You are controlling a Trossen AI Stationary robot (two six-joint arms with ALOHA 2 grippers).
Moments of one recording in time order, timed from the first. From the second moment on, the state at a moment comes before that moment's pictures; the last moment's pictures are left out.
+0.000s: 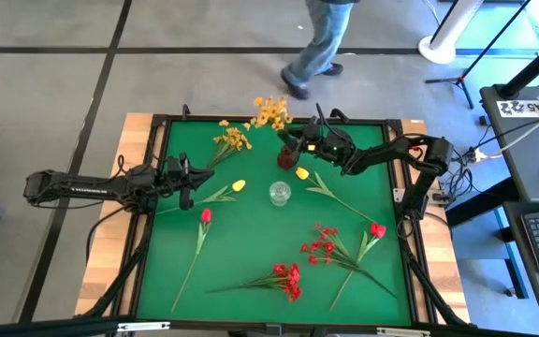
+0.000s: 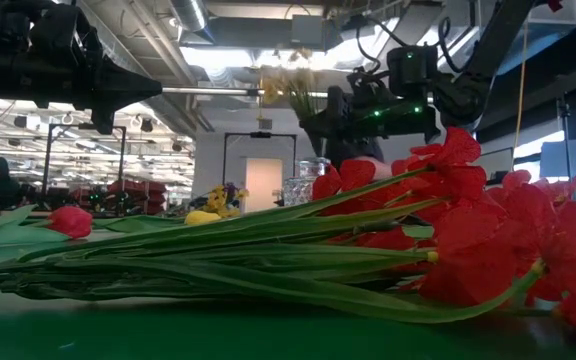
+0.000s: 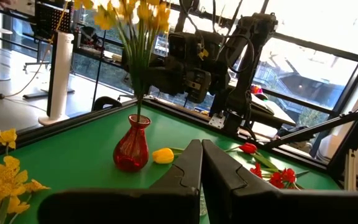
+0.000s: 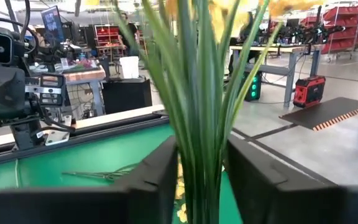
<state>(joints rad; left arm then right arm) 0.10 0.41 0.01 0.46 -0.22 -0.29 -0.43 1.78 0.72 1.12 -0.02 0.05</state>
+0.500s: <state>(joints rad) 0.10 0.41 0.01 0.46 -0.22 -0.29 -0.43 1.55 0.72 0.66 -0.02 0.00</state>
